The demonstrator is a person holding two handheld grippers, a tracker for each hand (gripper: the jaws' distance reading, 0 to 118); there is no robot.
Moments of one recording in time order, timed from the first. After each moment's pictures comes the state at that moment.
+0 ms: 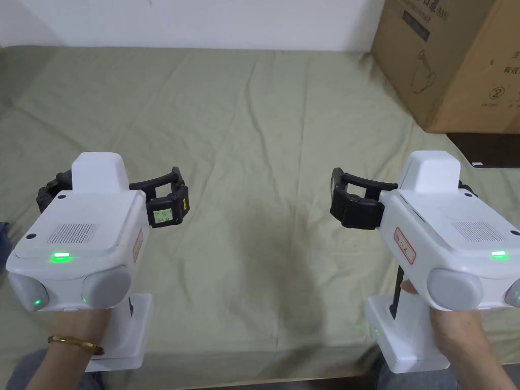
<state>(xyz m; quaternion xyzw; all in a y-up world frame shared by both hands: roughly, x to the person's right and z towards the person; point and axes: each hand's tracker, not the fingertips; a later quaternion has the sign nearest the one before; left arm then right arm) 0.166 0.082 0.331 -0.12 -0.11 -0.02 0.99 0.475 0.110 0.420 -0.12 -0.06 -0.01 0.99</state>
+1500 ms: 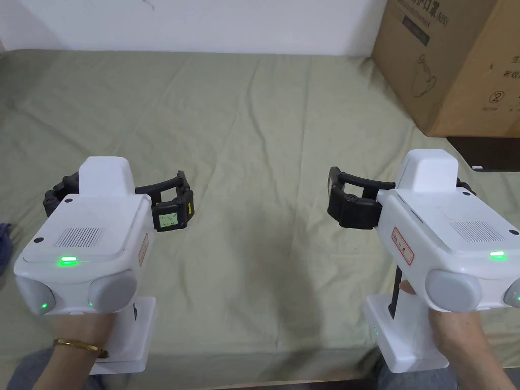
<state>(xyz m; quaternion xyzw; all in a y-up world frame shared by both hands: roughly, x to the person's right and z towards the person) 0.171 0.084 0.336 -0.11 -0.11 -0.02 0.99 0.471 0.115 0.422 -0.11 -0.05 0.00 0.99</state>
